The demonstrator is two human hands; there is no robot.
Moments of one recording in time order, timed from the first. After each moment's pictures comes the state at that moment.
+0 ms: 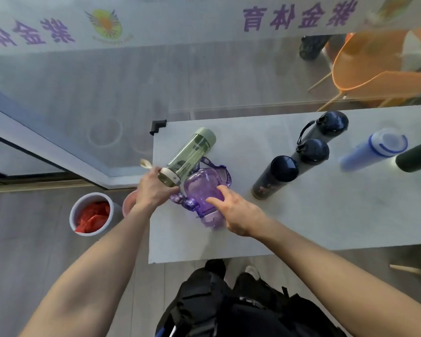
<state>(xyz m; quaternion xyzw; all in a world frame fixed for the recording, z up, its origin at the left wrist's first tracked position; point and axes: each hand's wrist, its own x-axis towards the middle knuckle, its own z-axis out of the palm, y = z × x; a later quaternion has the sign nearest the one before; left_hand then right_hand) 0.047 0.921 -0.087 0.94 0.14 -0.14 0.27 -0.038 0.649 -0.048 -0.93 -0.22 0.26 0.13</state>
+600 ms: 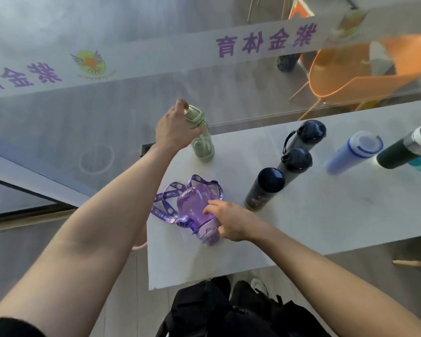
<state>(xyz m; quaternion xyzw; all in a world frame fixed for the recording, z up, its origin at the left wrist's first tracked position) 0.199 0.800 0.044 0.96 -0.09 0.02 0.26 -0.019 0.646 -0.034 -0.92 -0.16 0.27 0.22</state>
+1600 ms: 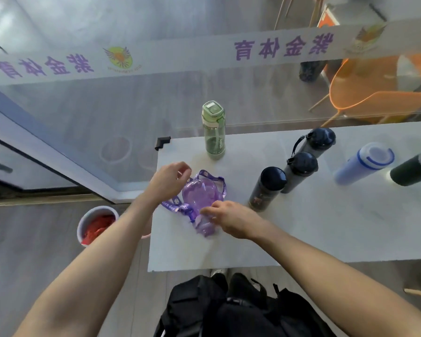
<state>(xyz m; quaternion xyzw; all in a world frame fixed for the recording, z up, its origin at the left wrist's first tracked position) 0.066 0.874 -0.008 0.95 -0.09 -0.11 0.27 -0.028 0.638 -0.045 -0.92 -0.29 0.22 0.16</state>
